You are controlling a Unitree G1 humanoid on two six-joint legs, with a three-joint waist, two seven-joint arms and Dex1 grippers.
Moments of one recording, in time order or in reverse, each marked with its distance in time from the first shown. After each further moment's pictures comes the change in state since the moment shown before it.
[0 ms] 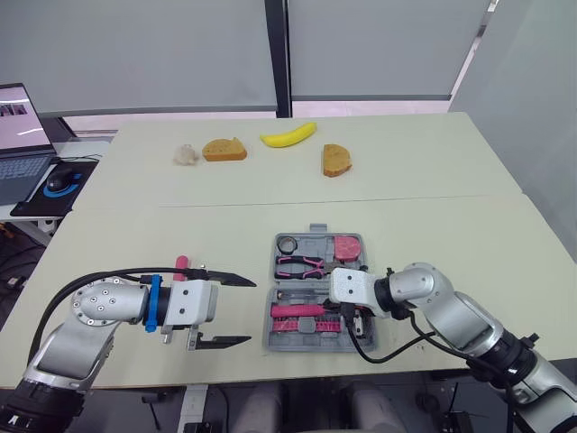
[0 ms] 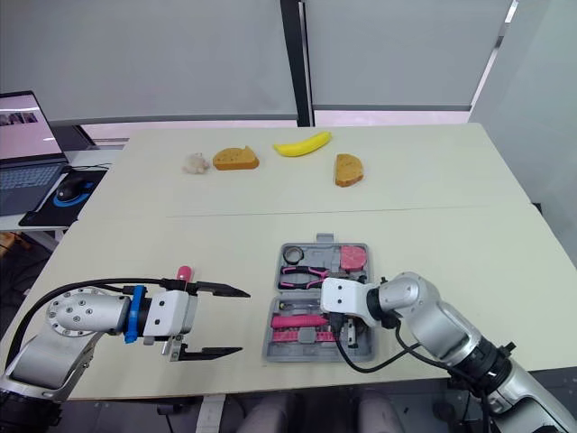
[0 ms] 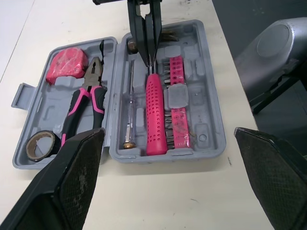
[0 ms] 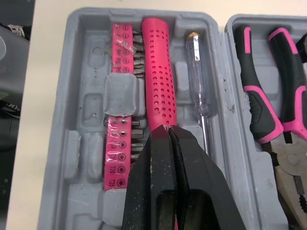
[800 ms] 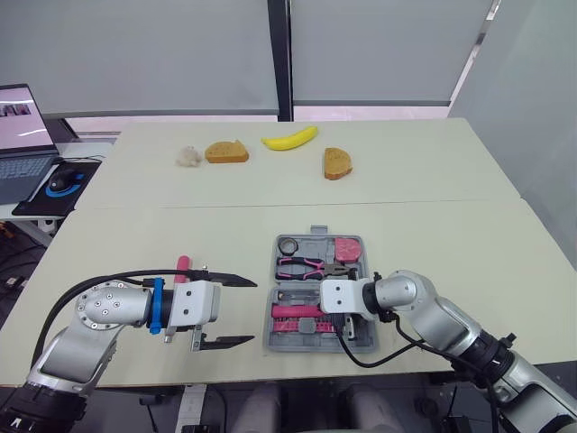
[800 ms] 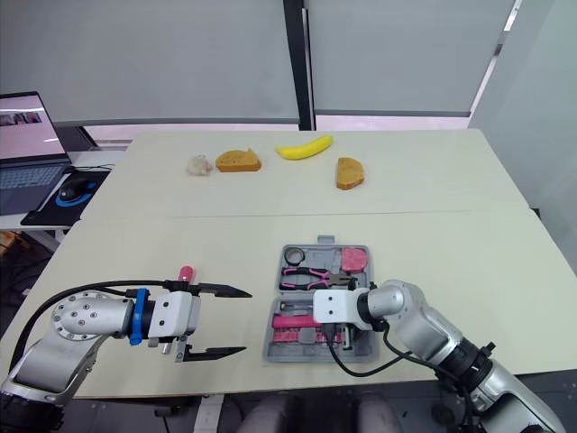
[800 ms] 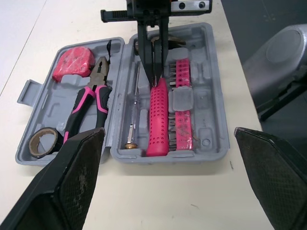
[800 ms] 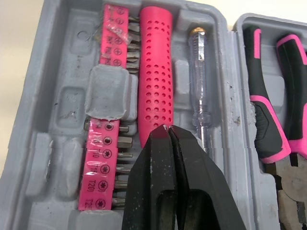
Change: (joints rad) left arm 0.026 -0.019 -0.012 0.001 -0.002 0.024 0.074; right arm 0.014 0.084 0.014 0.119 -0.111 -0.165 -0.036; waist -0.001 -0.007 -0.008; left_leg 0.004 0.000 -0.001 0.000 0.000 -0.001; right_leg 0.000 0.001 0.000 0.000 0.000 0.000
